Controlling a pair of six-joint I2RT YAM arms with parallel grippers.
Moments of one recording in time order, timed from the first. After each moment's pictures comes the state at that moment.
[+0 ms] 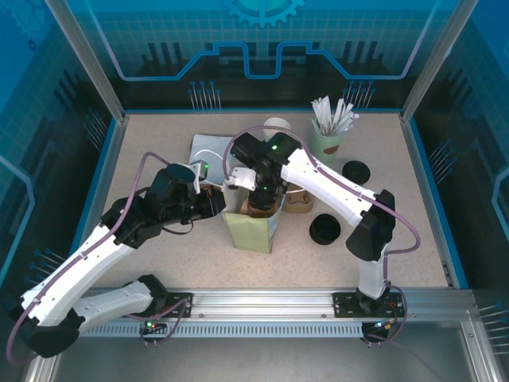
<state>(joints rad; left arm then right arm) -0.69 0.95 1.14 -0.87 0.06 -0.85 0.87 1.92 1.98 -1.45 0.02 -0.42</state>
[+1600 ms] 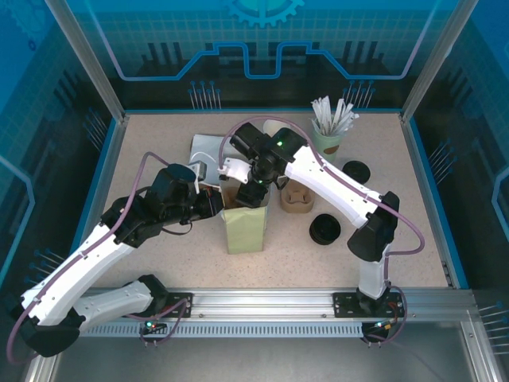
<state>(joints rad) -0.69 0.96 1.15 -0.90 0.03 -0.85 0.86 1.91 2.04 -1.36 -0.16 -0.38</state>
